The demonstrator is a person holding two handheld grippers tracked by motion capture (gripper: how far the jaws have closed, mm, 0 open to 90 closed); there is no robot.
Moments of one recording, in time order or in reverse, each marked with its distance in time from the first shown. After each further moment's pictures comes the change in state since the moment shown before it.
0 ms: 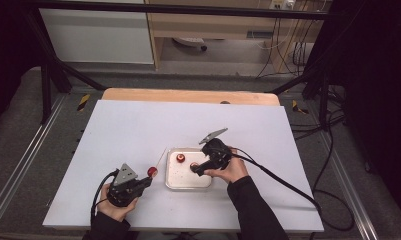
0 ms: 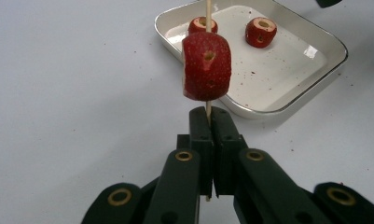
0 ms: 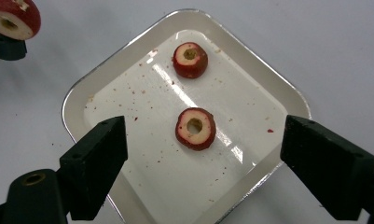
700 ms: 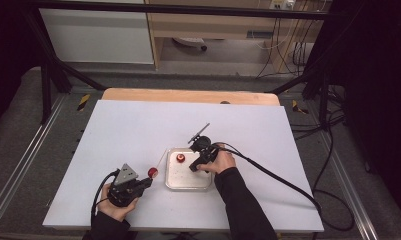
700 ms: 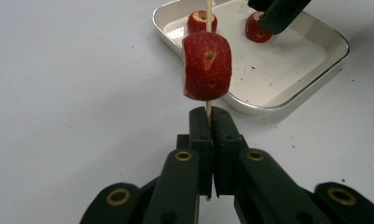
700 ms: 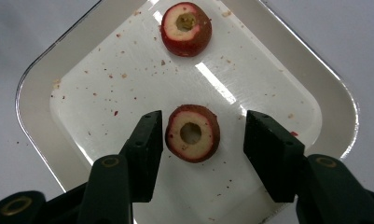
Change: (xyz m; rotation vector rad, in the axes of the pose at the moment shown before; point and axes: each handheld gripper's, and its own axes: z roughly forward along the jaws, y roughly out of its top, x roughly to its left) left arm 0.000 -0.001 0.003 0.018 -0.006 0.001; right arm -0.005 0.019 0.039 0.221 0.022 0.026
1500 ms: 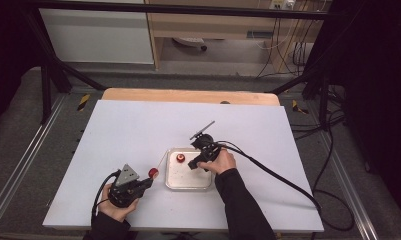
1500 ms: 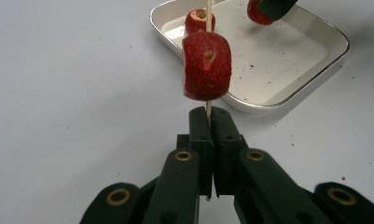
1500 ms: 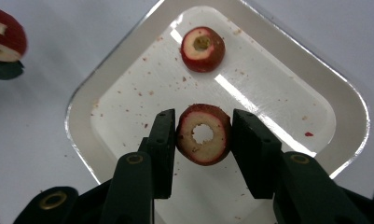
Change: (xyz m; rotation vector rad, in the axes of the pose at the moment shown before) left arm -0.003 0.000 0.000 -0.001 0.004 0.014; right arm 0.002 -0.002 -0.015 -0.081 0.078 0.088
